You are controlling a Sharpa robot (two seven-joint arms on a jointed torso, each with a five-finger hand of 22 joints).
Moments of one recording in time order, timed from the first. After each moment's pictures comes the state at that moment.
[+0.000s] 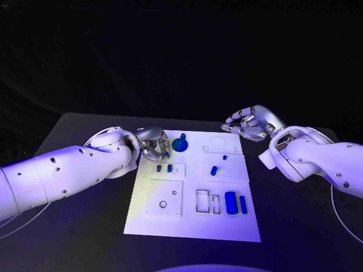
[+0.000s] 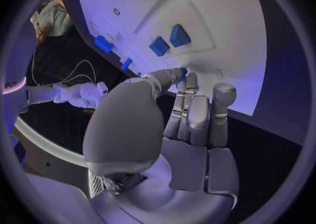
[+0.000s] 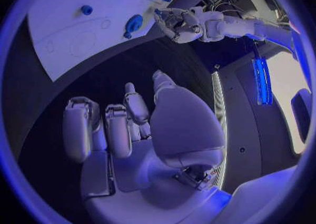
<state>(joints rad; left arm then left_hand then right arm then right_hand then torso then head) 1.21 -0.65 -0.07 1.31 -1.37 -0.13 -0.08 1.40 -0.23 0.63 0.07 0.25 0.96 0.15 0.35 0.31 1.11 0.08 0.34 0.11 1.40 0.01 1.38 0.93 0.15 1.13 0.11 1.27 0.93 1.25 -0.94 -0.12 1.59 -0.90 -0.58 0.00 1.28 -0.07 0.03 0.29 0.26 0.85 0.16 0.23 0.38 1.31 0.08 1.24 1.23 1.47 0.00 1.52 1.31 0.04 1.47 0.11 1.38 1.31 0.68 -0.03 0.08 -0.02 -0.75</state>
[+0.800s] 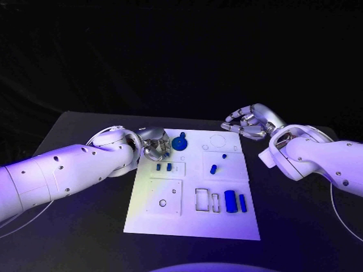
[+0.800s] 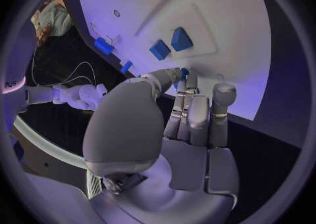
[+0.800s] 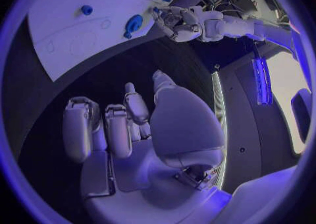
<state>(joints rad) 1.20 -0.63 -0.07 1.30 -1.37 -0.11 -0.09 1.40 -0.23 0.63 0.06 0.25 0.97 0.14 0.35 0.31 1.12 0.08 0.34 0.11 1.40 0.01 1.38 0.92 0.15 1.13 0.11 1.27 0.92 1.25 -0.94 -0.12 1.59 -0.90 -0.58 0.00 1.28 -0.07 0.03 0.29 0.26 0.85 0.16 0.23 0.38 1.31 0.08 1.24 1.23 1.47 0.00 1.52 1.31 0.04 1.47 0.11 1.38 1.31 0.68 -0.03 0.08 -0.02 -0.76</state>
